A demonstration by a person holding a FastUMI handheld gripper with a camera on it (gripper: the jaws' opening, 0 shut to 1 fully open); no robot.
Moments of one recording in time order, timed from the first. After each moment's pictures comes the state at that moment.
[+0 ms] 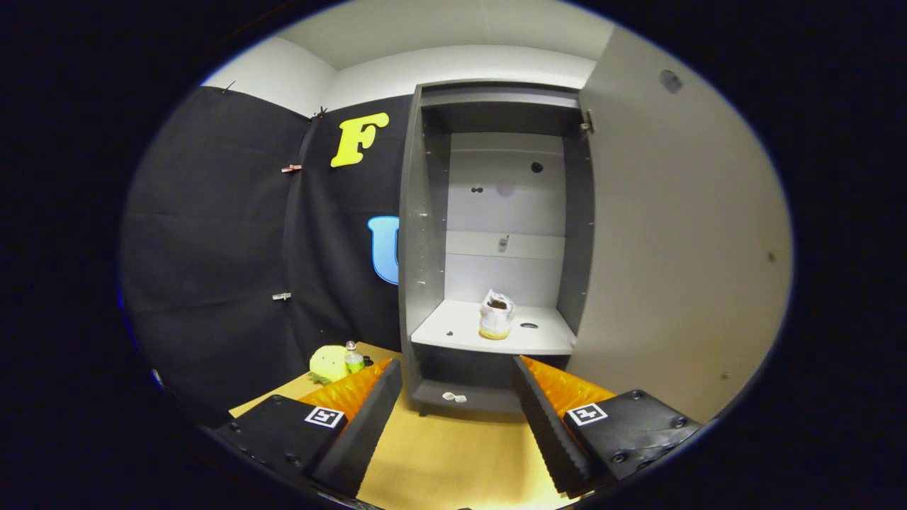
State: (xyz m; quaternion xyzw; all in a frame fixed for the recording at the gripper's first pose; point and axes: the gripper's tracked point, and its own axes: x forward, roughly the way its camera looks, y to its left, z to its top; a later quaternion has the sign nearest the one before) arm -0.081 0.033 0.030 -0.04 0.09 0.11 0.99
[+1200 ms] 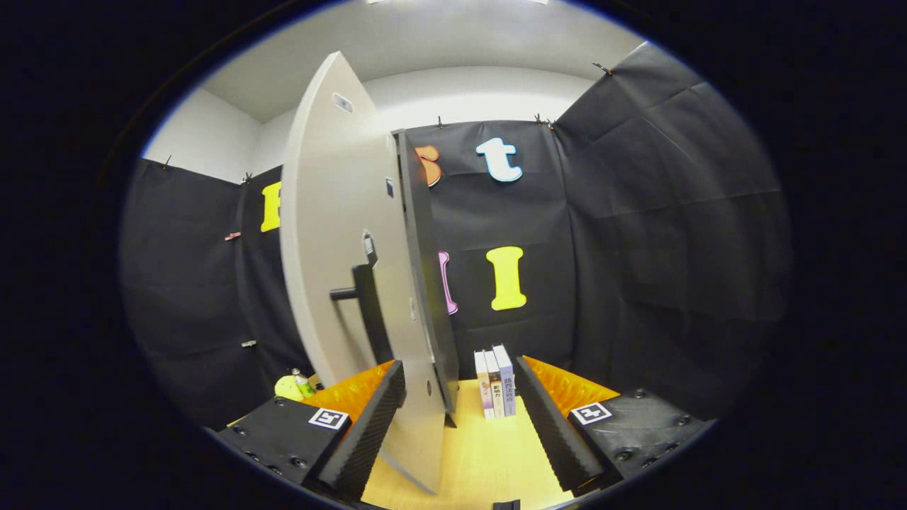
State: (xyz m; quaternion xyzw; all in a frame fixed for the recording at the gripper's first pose) arm -0.101 -0.251 0.105 0.05 0.04 0.01 1.00
